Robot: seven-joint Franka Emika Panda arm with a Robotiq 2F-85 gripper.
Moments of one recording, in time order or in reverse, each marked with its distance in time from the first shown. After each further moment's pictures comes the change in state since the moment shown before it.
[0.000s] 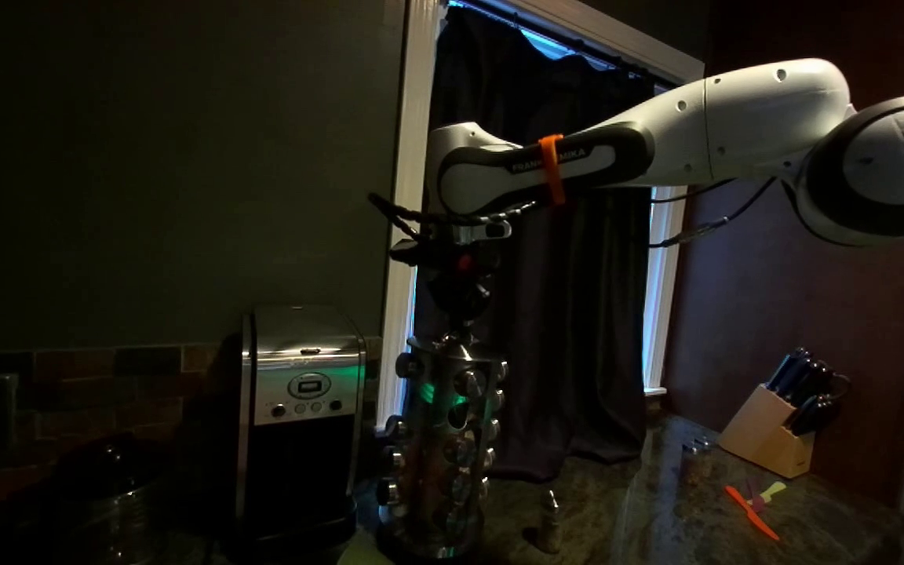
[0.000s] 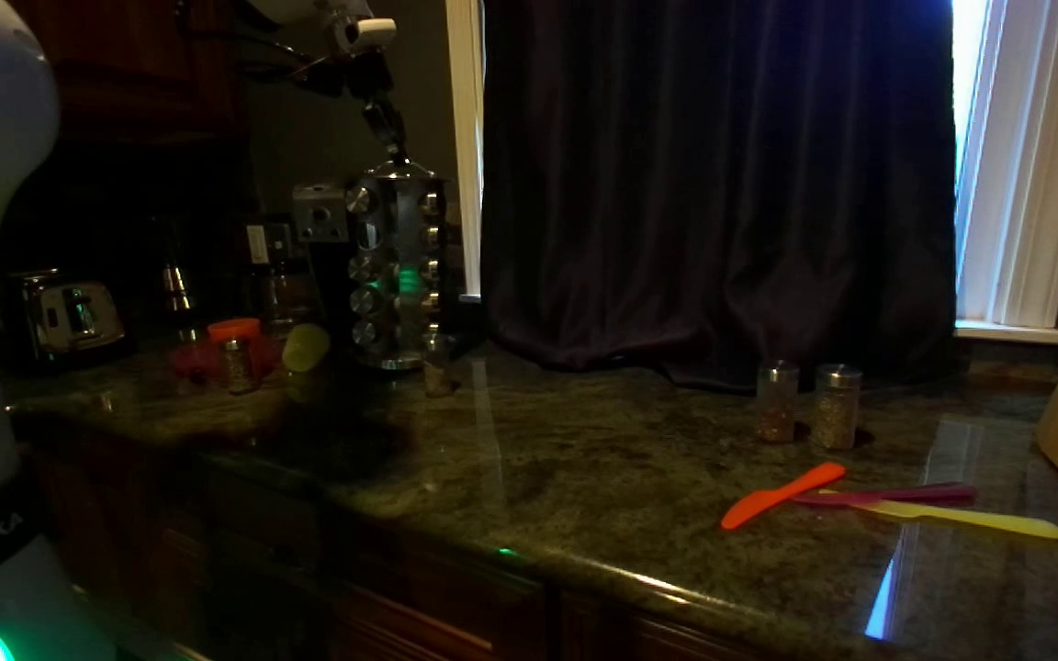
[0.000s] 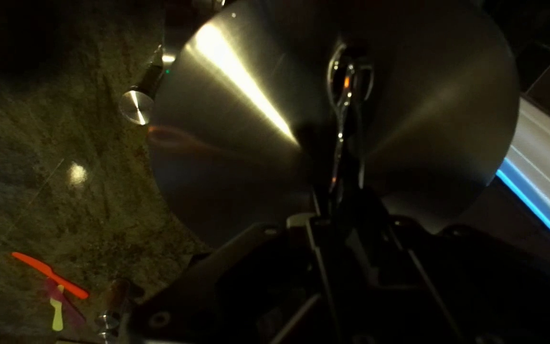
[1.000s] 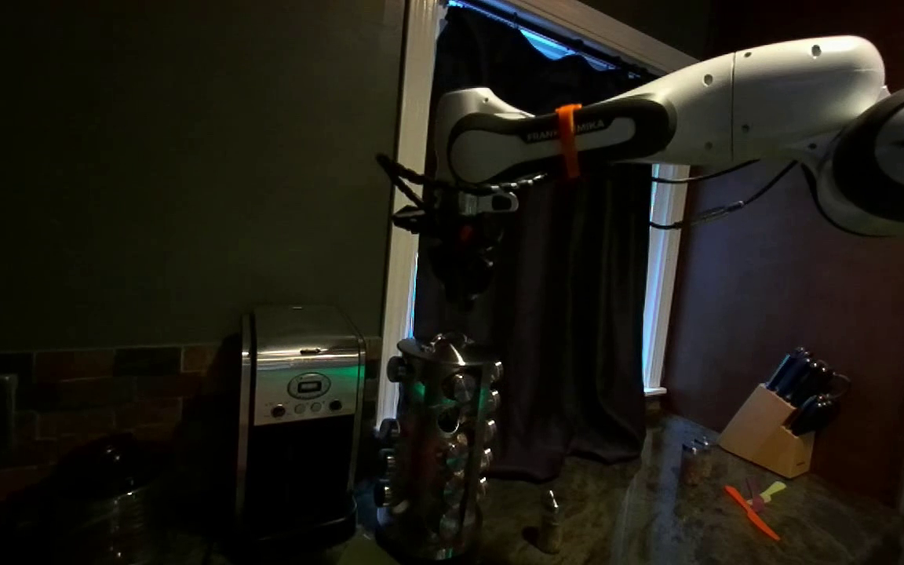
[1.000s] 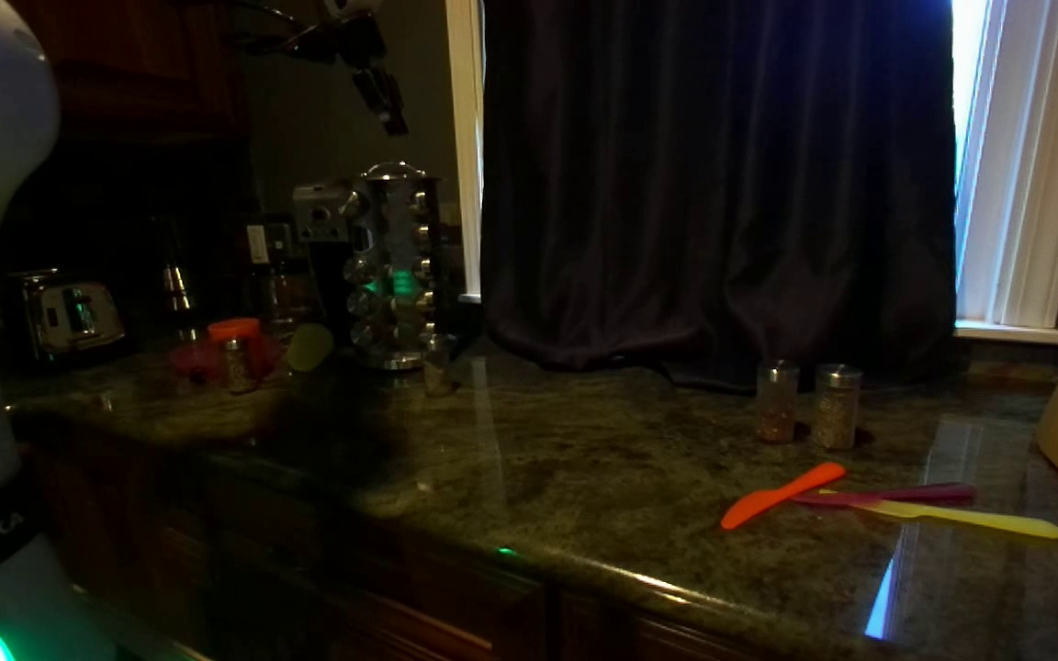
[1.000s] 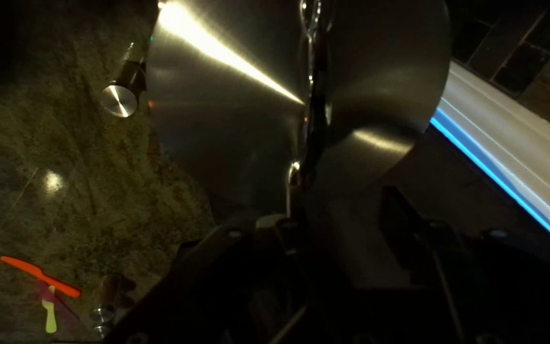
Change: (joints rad) arm 0.004 -0.058 0.005 0.022 -0.013 0.007 0.045
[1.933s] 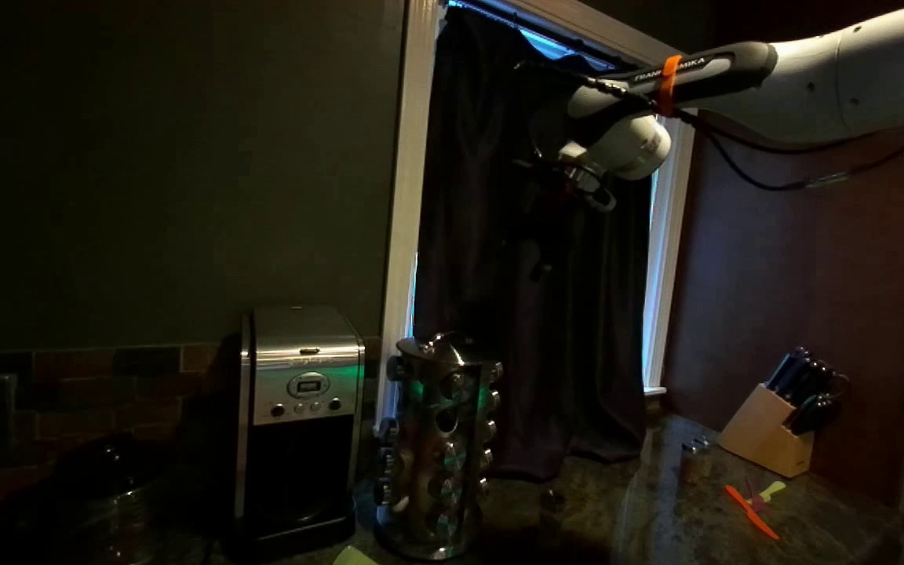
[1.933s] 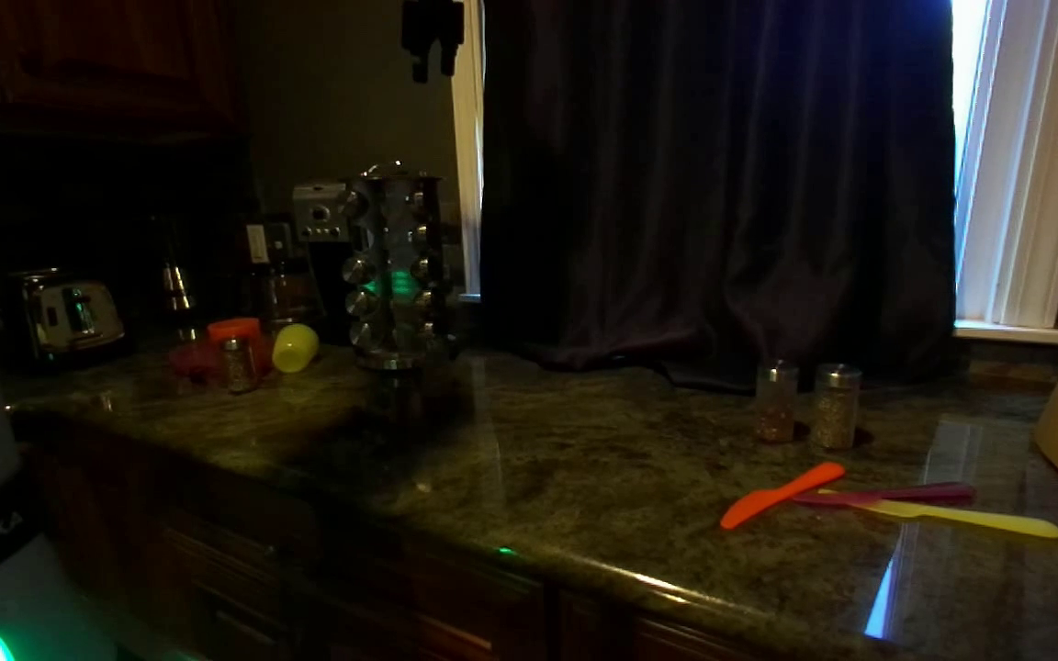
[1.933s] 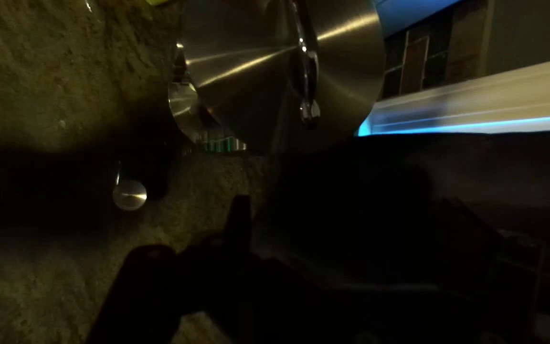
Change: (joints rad) arm -0.285 -0.284 -0.098 -0.295 0.699 0.155 -0.347
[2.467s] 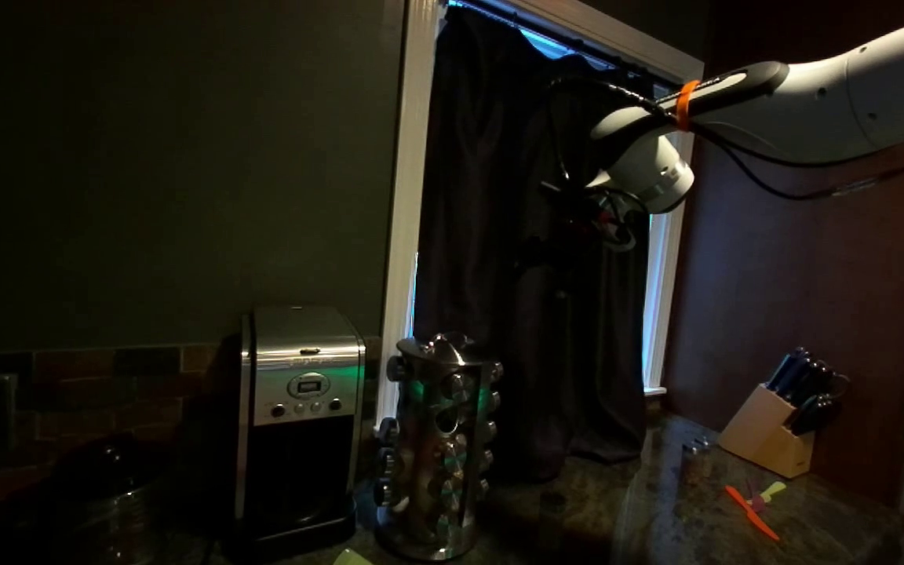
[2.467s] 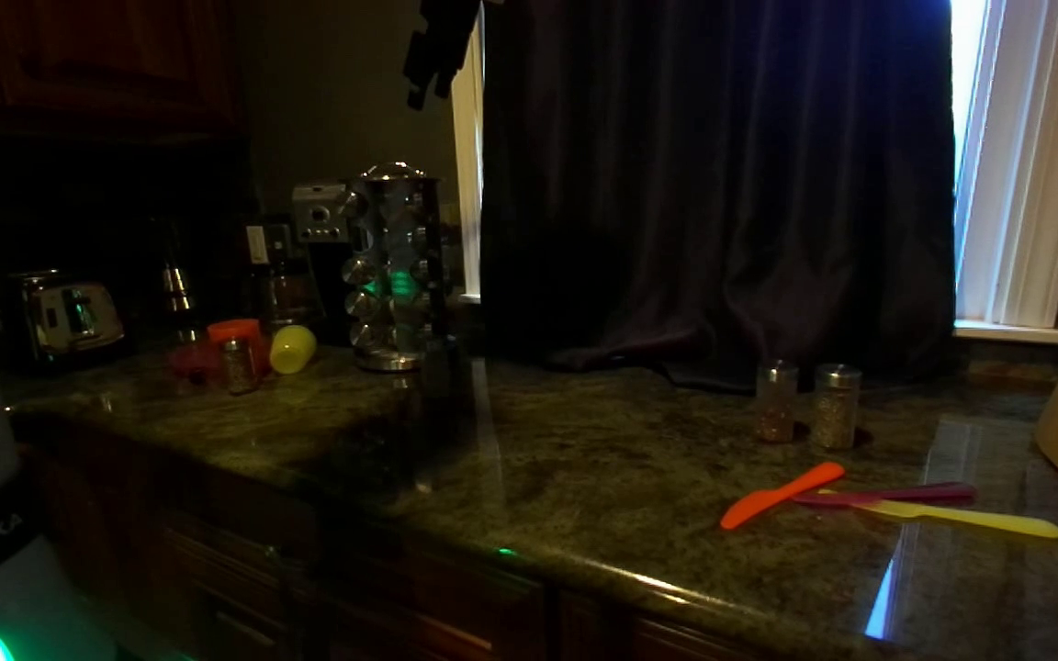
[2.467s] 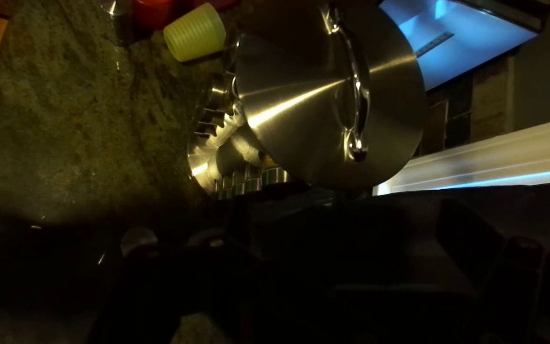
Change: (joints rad) arm -0.063 -0.050 -0.026 -0.178 0.274 0.000 -0.284
